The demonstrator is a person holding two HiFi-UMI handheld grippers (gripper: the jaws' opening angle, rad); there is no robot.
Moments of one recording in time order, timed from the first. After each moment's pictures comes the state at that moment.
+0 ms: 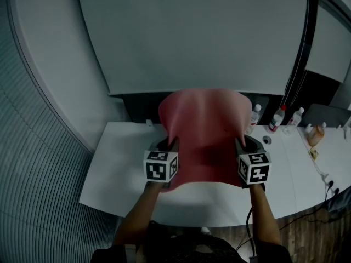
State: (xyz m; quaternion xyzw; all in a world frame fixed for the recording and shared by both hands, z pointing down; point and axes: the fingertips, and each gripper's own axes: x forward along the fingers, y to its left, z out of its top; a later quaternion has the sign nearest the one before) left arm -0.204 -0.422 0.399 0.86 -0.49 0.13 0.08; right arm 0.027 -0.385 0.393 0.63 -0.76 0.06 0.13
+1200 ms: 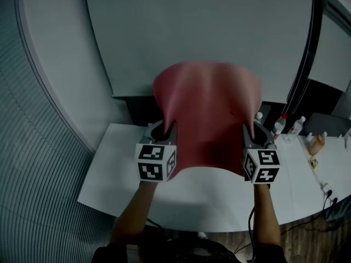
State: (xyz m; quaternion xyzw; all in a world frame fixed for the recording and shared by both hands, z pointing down) left arm -0.209 -0.419 0.282 0.85 -0.52 0.04 -0.02; right arm 0.028 -0.390 0.283 0.65 -0.76 -0.05 0.05
